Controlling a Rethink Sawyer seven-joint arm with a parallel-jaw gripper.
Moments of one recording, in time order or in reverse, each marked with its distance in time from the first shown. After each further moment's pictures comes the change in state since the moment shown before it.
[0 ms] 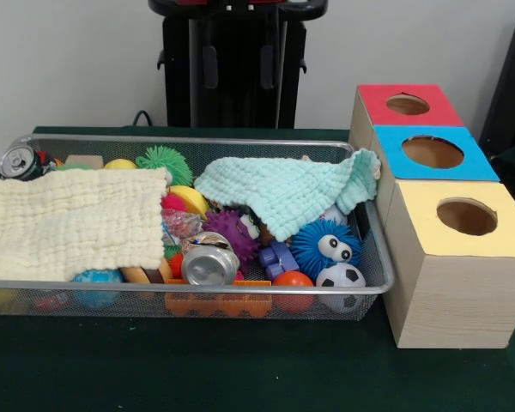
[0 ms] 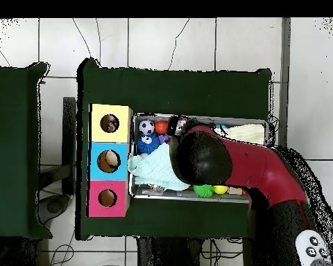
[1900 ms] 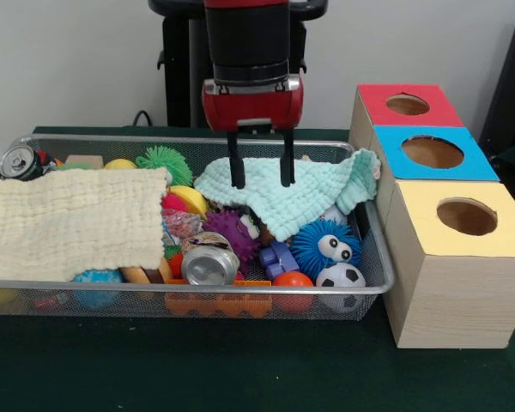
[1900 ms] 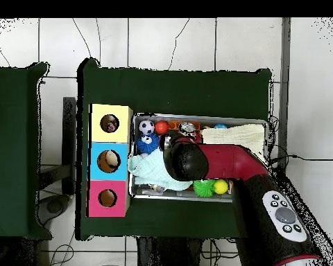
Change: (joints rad) arm -0.007 0.262 0.040 -0.002 -0.213 -0.100 0.000
